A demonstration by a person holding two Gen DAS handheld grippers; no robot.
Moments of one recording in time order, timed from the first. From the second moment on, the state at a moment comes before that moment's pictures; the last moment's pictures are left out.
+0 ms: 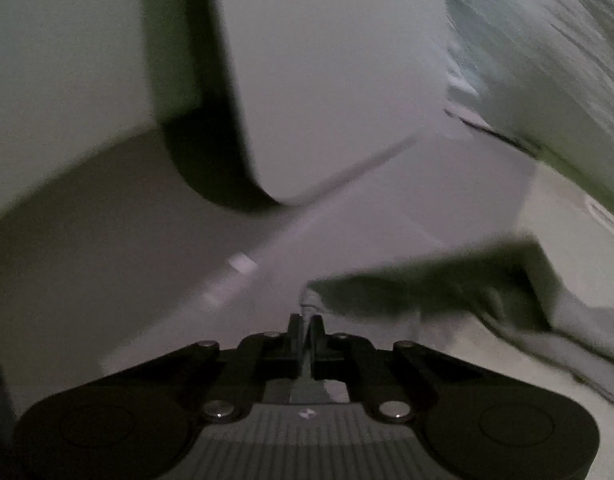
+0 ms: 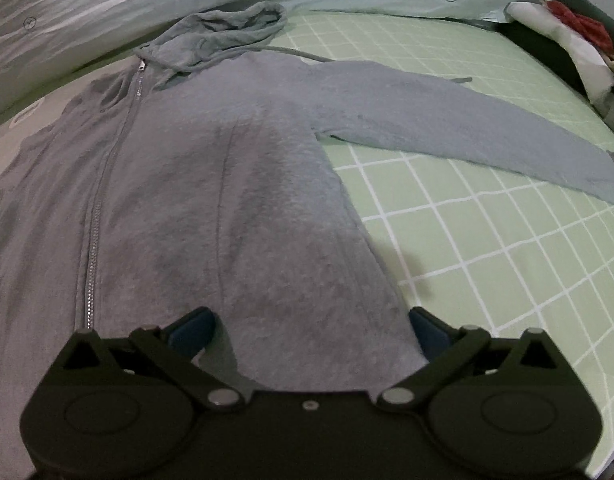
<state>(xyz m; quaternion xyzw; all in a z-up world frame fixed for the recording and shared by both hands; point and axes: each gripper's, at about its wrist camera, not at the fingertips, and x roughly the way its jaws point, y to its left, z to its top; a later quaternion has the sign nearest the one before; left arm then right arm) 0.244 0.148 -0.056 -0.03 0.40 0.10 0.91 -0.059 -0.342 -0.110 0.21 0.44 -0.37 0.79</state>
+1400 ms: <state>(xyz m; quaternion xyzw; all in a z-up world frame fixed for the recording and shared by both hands) 0.267 0.196 -0.051 -0.08 0.38 0.17 0.90 -0.062 -0.335 -0.111 0.22 0.42 -0.39 0.79</state>
